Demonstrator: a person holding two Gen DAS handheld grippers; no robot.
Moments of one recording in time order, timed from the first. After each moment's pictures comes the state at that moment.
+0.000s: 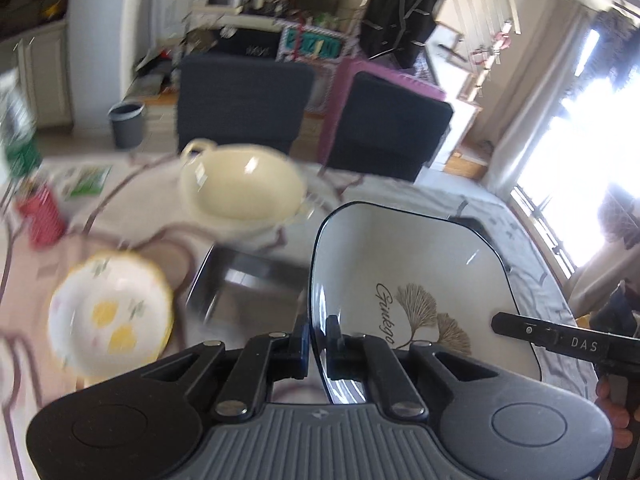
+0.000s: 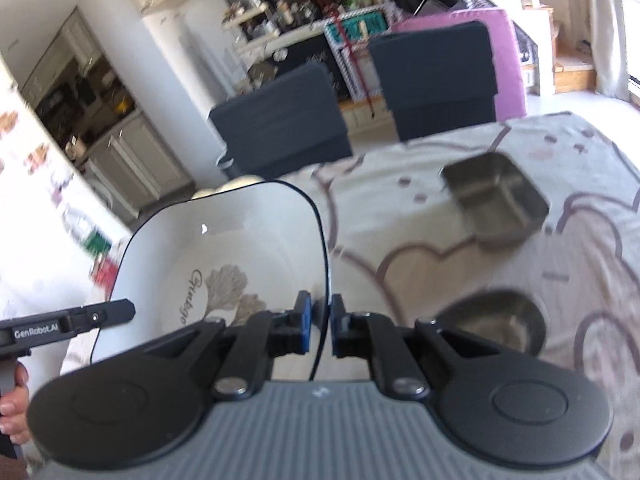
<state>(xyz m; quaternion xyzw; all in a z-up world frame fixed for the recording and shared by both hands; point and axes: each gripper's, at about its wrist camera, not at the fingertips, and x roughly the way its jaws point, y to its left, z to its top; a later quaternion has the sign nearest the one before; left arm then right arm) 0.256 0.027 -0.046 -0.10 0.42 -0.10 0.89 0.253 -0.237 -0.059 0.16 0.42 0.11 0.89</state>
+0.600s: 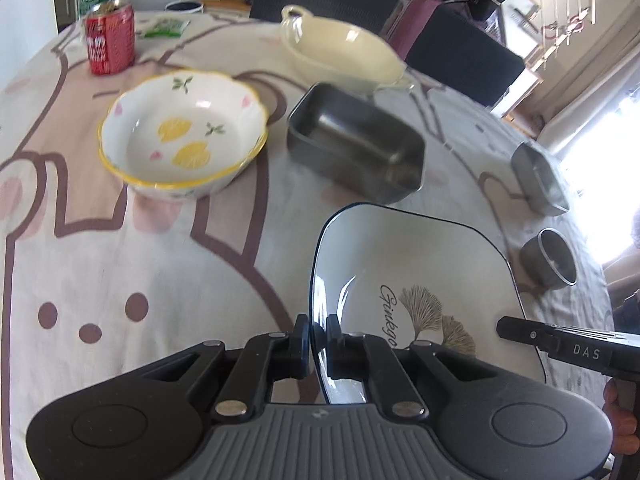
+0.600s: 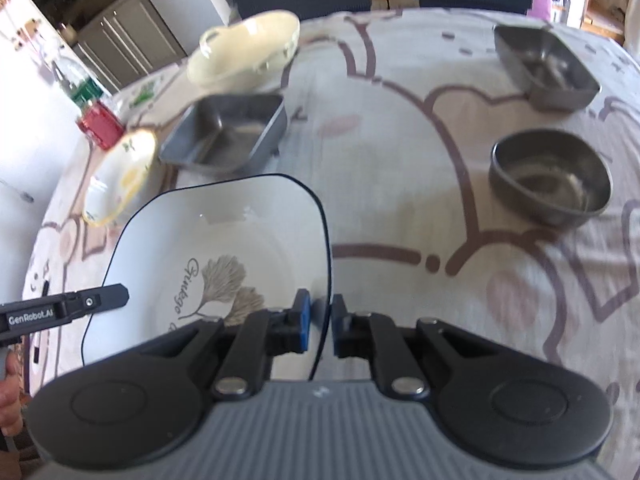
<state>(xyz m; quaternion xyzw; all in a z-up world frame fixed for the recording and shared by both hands) 0.211 0.077 -0.136 -0.15 0.53 -0.04 0.83 0.231 -0.154 -0.134 0.08 0.56 0.12 0.82</state>
